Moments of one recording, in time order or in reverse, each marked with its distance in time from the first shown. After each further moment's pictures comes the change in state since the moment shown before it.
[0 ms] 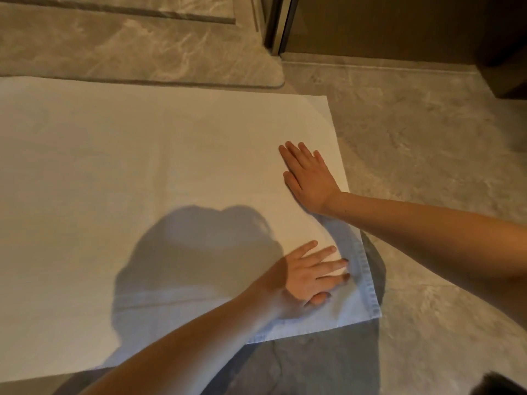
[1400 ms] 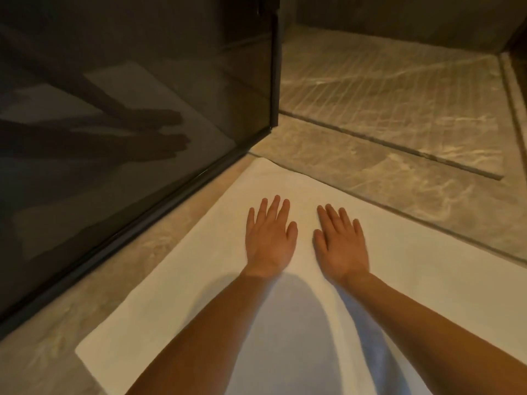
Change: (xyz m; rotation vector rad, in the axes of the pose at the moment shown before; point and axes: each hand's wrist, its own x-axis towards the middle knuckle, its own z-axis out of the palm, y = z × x) left_hand -0.273 -0.318 -0.110 0.132 0.375 -1.547; right_hand 0.207 -0.329 0.024 0.026 0.112 -0.302
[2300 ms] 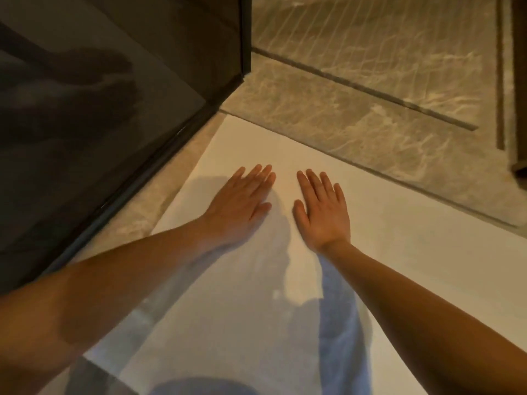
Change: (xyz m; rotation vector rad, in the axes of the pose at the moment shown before) left_hand 0.025 -0.065 -0.028 0.062 -0.229 0.599; right_hand 0.013 -0.006 0.017 -0.045 -0.056 0.064
